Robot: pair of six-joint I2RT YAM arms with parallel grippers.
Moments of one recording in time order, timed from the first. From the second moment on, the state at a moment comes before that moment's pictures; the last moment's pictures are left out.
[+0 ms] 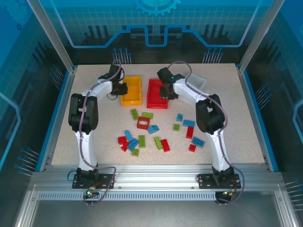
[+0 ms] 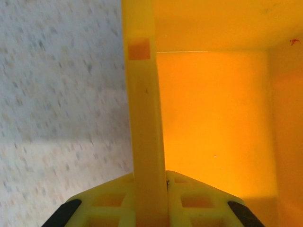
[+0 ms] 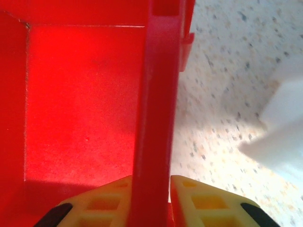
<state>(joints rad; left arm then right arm) -0.13 2.11 1.60 -0.56 0.01 -0.24 0.49 2.25 1.92 -0.86 0.15 0.52</state>
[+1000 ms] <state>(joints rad) -0.18 2.04 1.53 -0.59 -0.07 -0.35 0.47 2.23 1.88 -0.74 0.10 0.51</state>
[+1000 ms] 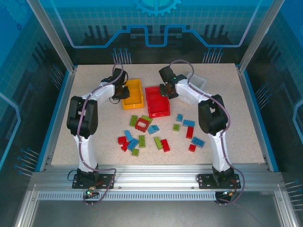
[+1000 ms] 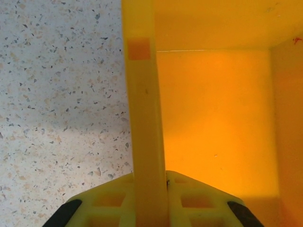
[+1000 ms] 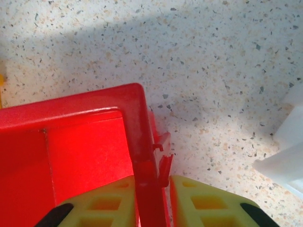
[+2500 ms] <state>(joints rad) -0.61 1.38 1.09 -0.21 0.10 -0.55 -0.01 2.08 1.71 -0.76 -0.06 0.49</state>
